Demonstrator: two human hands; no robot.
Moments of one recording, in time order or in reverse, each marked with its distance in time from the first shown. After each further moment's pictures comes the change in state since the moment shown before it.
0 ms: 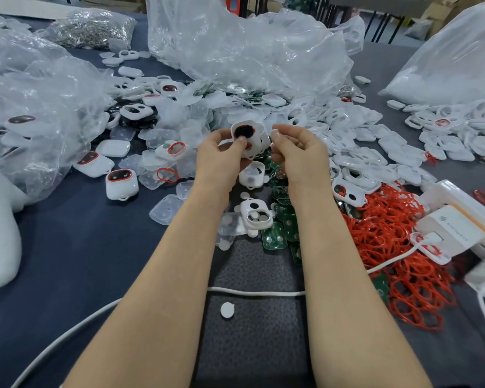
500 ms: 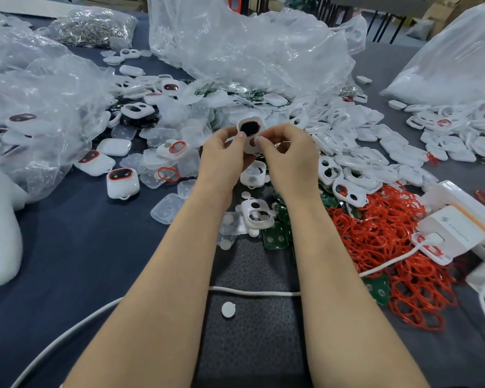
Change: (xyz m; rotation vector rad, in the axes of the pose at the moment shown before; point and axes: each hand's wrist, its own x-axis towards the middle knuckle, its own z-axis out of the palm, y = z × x) left_hand 0.000 0.000 0.002 -0.053 -0.055 -0.025; right_hand -0.006 0.002 0.011 -0.486 -0.021 -0.279
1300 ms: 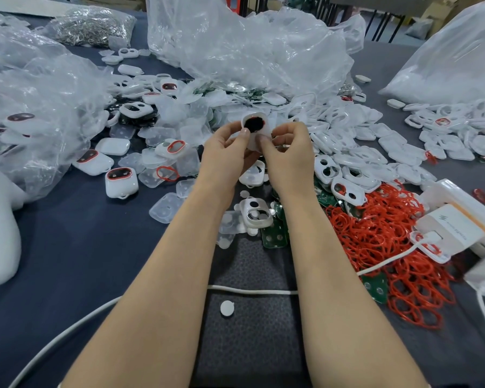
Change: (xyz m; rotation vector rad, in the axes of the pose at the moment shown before) left_hand -0.004 0.002 0.002 -0.082 -0.072 -0.016; right_hand 0.000 0.006 0.003 0.152 0.039 0.116
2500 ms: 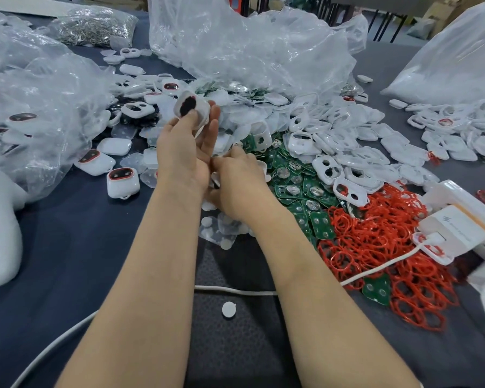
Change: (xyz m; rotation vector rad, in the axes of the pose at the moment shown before) left_hand 0.001 0.035 -0.026 -0.579 0.228 -0.009; right_hand -0.033 -0.019 0.038 -0.830 -0.557 -0.291
